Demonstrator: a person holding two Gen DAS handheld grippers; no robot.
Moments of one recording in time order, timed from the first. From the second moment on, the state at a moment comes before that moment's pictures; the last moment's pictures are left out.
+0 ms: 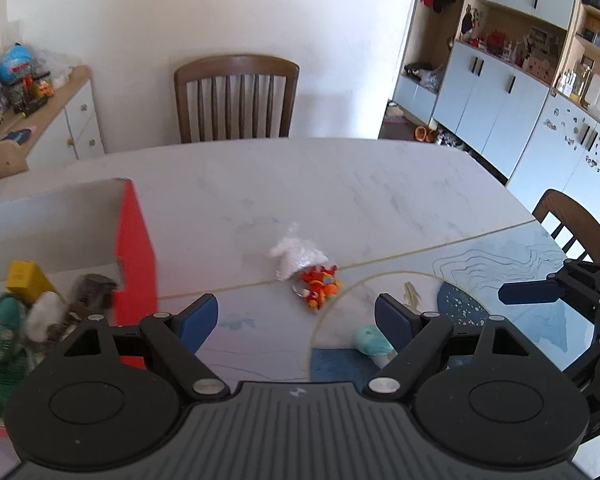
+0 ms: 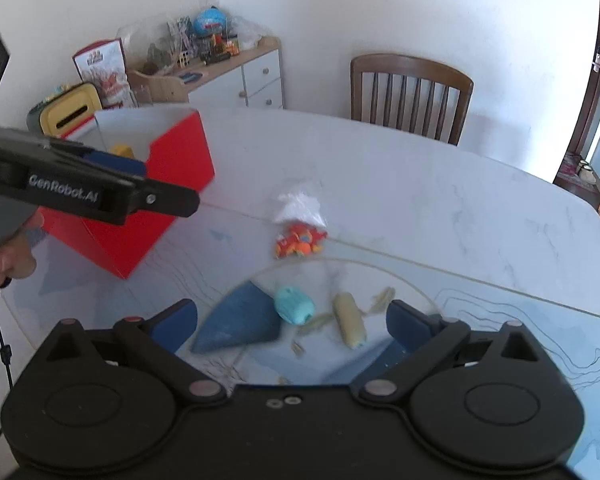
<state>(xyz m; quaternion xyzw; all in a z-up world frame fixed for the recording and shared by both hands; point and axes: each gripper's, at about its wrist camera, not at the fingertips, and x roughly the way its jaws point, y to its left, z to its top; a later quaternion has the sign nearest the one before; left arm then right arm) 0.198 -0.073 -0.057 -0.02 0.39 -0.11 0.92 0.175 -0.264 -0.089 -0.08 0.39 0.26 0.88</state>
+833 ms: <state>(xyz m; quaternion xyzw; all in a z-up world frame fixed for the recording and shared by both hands) 0.207 -0.157 -0.152 0.05 0.40 -0.14 0.90 0.251 -0.309 -0.158 -0.08 0.45 0.30 0.84</state>
